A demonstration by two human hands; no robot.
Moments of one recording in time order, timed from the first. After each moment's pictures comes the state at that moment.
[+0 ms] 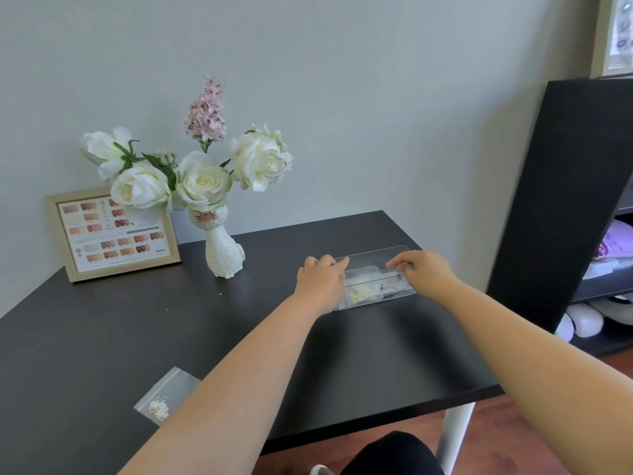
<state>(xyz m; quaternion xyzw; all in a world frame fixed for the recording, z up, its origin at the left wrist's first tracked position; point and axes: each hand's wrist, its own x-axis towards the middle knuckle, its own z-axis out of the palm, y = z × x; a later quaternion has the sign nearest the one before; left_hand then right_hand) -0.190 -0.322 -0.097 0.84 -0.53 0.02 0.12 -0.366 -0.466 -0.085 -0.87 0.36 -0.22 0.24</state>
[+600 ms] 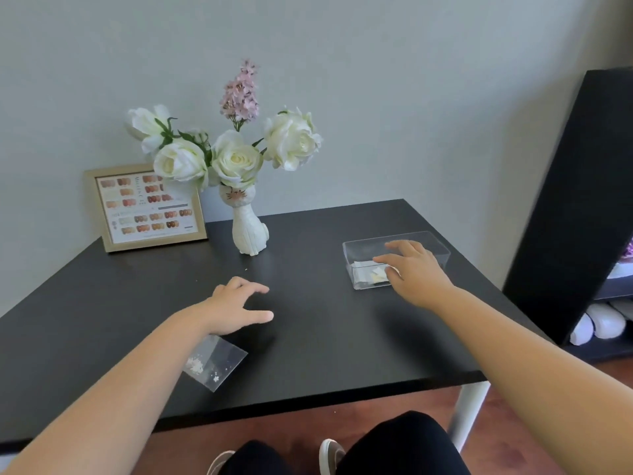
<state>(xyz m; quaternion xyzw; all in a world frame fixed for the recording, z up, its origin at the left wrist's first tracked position) -0.115 -0.117 -0.082 0.89 -0.41 -0.20 0.10 -0.344 -0.402 -0.103 -0.94 0.24 -0.21 0.08</state>
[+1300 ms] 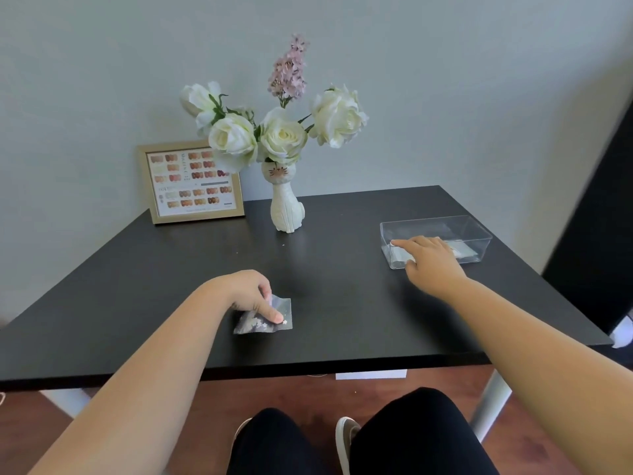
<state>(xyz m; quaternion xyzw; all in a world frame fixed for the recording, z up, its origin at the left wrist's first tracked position) -0.103 -0.076 -0.079 0.90 -0.34 -0.27 0.08 -0.320 -0.369 -0.118 -0.95 0.25 -0.20 0.08</state>
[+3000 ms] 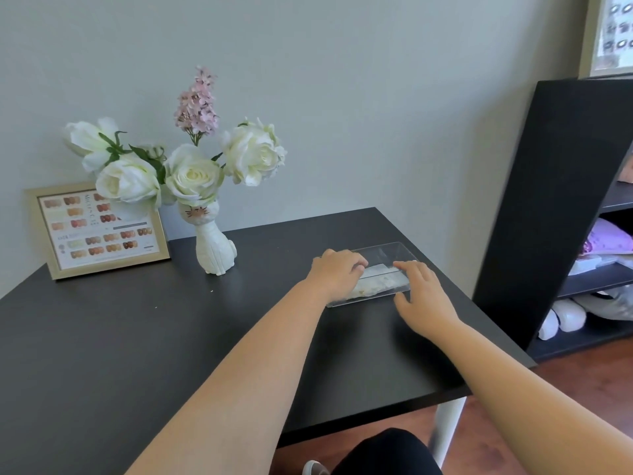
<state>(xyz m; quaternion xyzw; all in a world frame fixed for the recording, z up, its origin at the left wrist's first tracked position) -0.208 -0.347 -0.082 0.80 -0.58 -0.04 0.16 -0.390 -0.426 -0.132 -0.87 0.33 -0.31 0.19</state>
